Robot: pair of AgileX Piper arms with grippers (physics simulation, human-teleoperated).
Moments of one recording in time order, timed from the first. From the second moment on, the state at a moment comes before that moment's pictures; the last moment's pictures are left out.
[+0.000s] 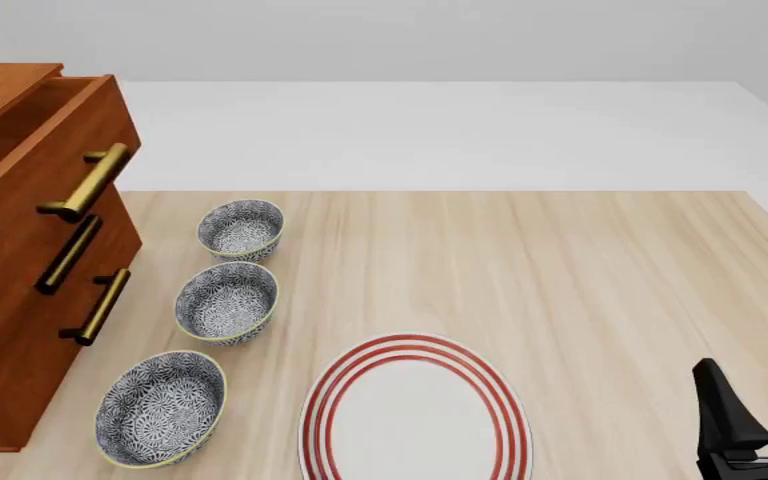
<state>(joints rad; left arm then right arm) 0.16 0.91 -1.36 0.92 -0.18 0.00 0.01 0.00 0.00 0.00</state>
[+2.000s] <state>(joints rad) 0.19 1.19 -1.28 0.79 -0.15 0.00 0.01 0.00 0.00 0.00</state>
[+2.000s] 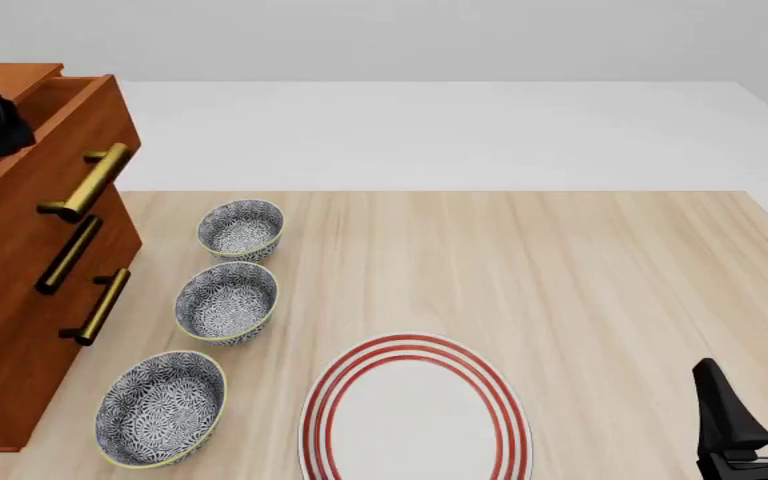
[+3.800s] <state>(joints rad) 0.11 1.23 -1.16 0.69 -0.18 0.00 0.01 0.00 0.00 0.00</state>
